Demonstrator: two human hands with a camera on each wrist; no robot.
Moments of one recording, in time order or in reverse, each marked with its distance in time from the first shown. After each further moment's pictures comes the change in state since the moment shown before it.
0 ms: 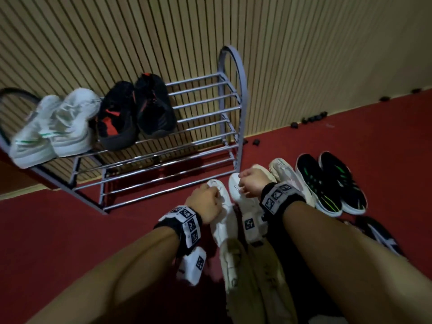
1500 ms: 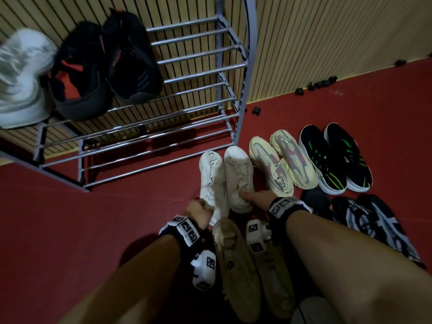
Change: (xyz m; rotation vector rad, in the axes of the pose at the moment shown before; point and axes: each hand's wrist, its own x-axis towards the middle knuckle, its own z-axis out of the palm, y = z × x) left_hand 0.018 -0.057 0.133 -0.455 -0.006 -0.469; right_hand 0.028 0.129 0.020 0.022 -0.076 0.472
